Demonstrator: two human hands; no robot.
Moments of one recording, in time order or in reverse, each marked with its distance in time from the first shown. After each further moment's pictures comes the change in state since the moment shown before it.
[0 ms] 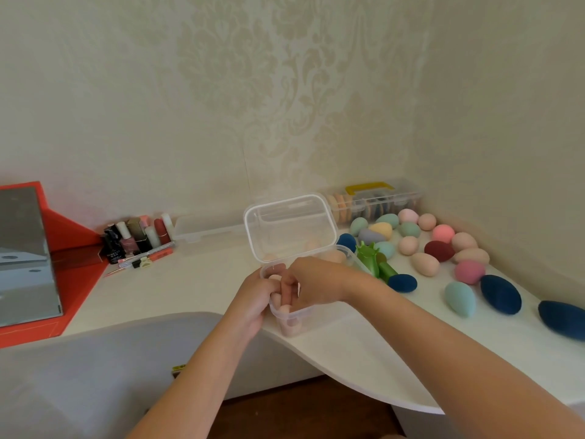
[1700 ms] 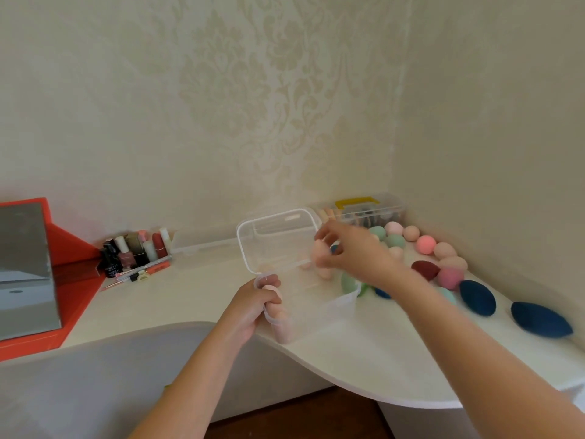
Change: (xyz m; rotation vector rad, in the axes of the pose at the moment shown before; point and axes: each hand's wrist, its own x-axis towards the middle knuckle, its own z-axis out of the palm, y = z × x) left_hand -0.012 0.006 0.001 -0.003 -0.025 0.024; right_hand -0.055 0.011 -0.043 0.118 0.549 0.223
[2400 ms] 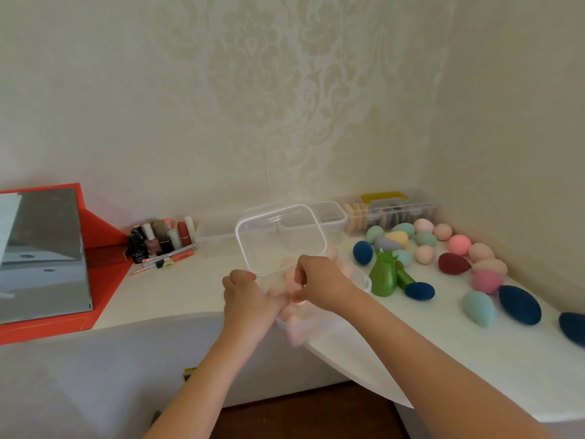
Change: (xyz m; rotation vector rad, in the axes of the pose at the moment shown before) left_hand -0.022 0.002 -0.026 0.746 0.486 0.178; right_hand 0.031 -0.025 0.105 -0.102 -0.240 0.043
